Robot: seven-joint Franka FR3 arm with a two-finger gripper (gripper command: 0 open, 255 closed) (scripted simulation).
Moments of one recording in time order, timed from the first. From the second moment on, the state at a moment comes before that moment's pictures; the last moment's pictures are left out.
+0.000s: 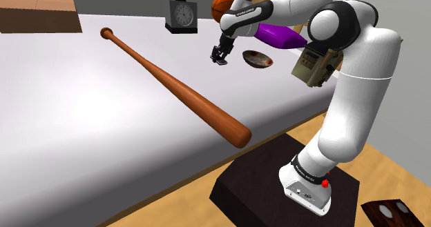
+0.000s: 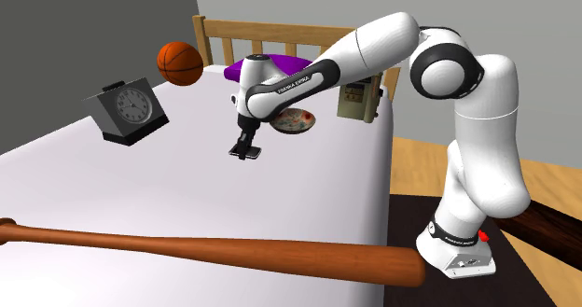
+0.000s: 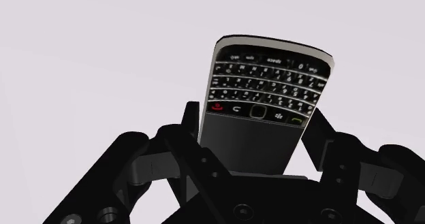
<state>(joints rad) -0.08 0.35 -0.22 -1.78 0.15 2.32 -0.29</state>
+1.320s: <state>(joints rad) -0.08 0.29 -0.23 -1.68 0.13 2.17 -0.27</state>
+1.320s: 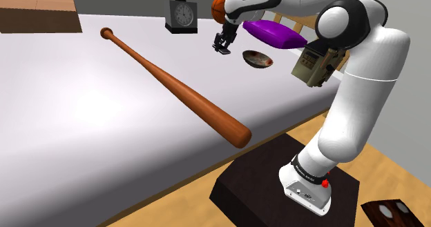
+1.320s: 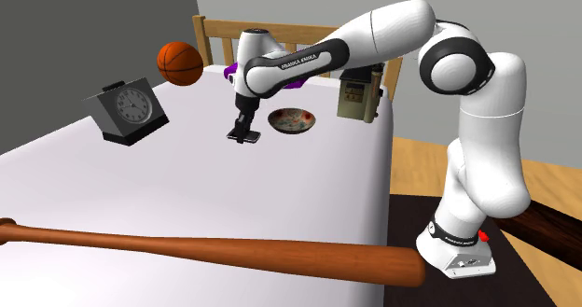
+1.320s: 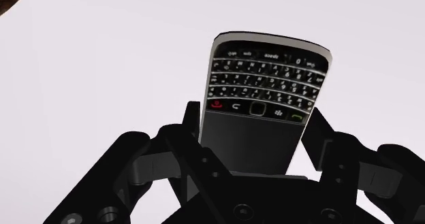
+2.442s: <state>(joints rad) -0.15 0.18 -0.28 -1.69 0.13 2.06 -0.38</state>
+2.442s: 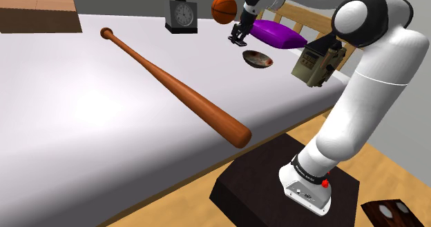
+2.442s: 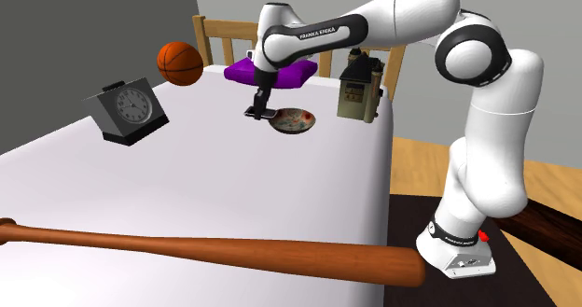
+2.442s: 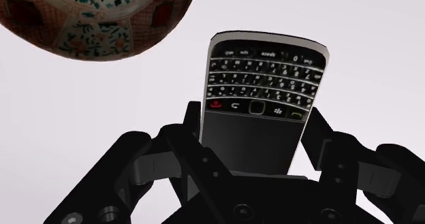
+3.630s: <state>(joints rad) -0.29 0.12 -0.38 -1.83 0.18 2.12 -0.67</state>
